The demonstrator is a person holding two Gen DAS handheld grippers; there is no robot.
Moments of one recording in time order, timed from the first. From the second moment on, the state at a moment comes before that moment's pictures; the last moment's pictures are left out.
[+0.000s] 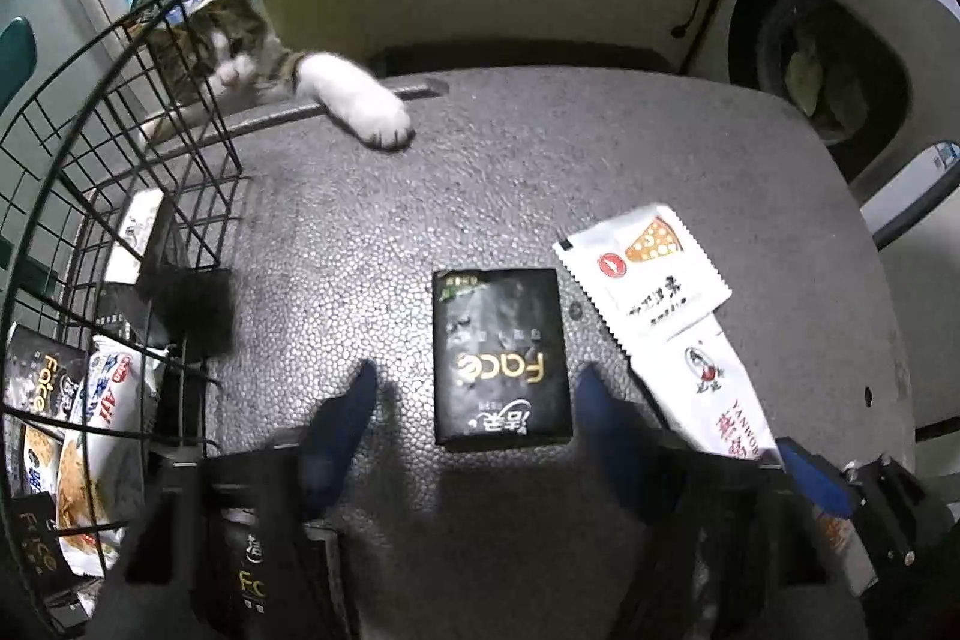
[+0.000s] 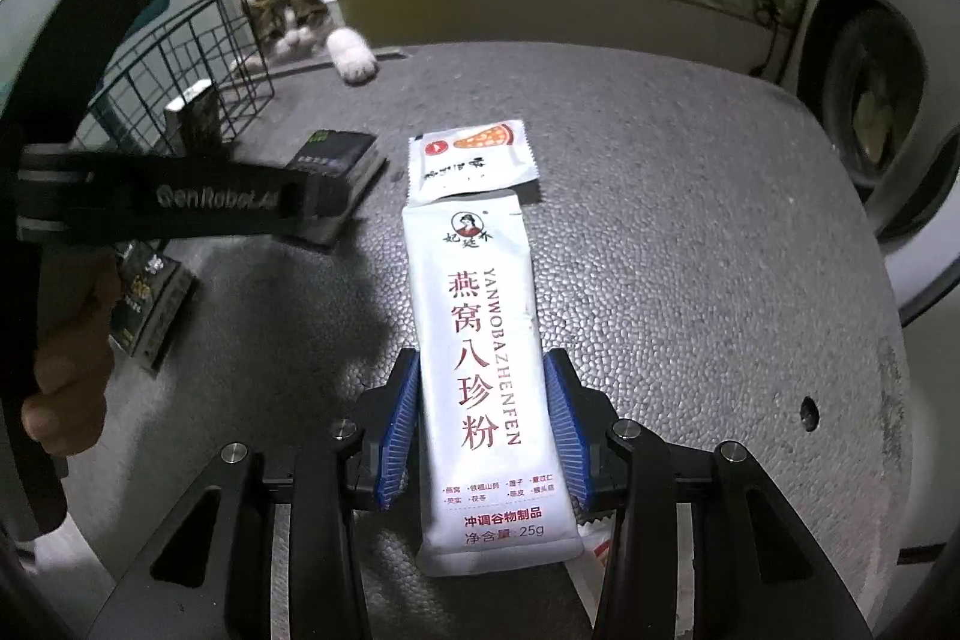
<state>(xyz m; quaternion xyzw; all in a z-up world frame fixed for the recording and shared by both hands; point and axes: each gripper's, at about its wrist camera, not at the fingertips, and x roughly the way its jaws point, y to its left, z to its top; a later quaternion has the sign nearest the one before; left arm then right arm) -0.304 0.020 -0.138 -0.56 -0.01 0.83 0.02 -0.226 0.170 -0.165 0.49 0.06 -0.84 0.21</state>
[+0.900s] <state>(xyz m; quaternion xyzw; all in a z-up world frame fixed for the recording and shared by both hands) -0.199 -0.070 -0.002 -0.48 -0.05 0.87 0.02 -0.175 0.067 -0.021 0.40 0.04 -0.87 0.30</state>
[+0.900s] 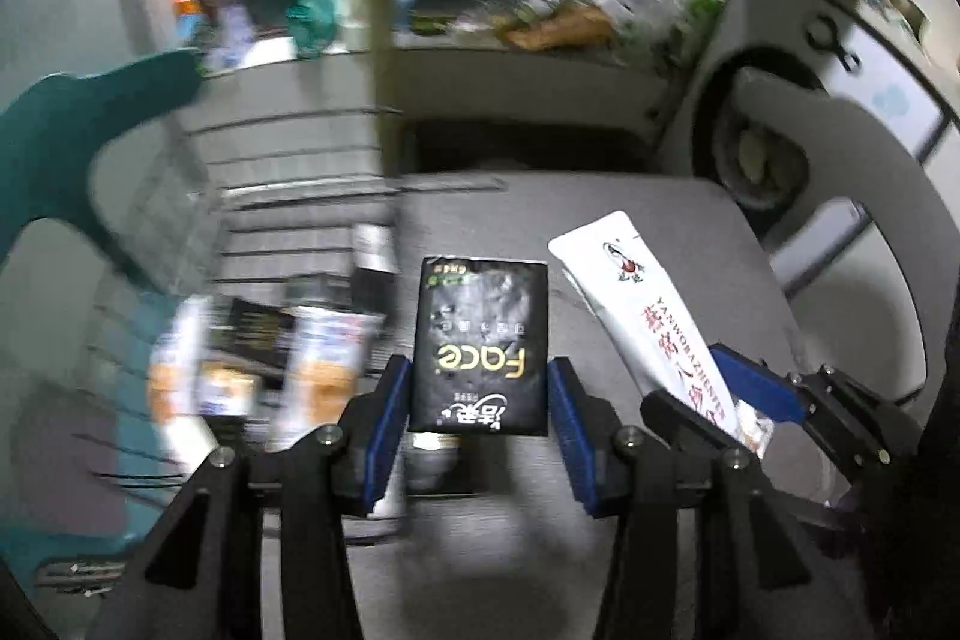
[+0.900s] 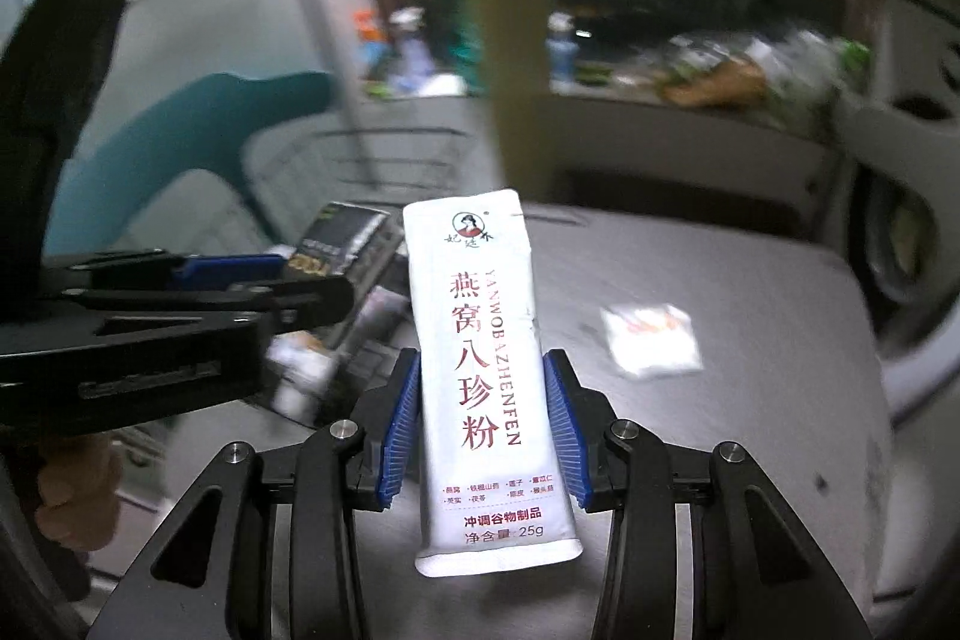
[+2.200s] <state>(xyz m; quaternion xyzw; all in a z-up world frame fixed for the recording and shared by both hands) -0.137 -0.151 -0.008 -0.49 -0.08 0.86 -0.05 -0.154 0.028 -0.037 0.44 0.07 -0.84 0.30</state>
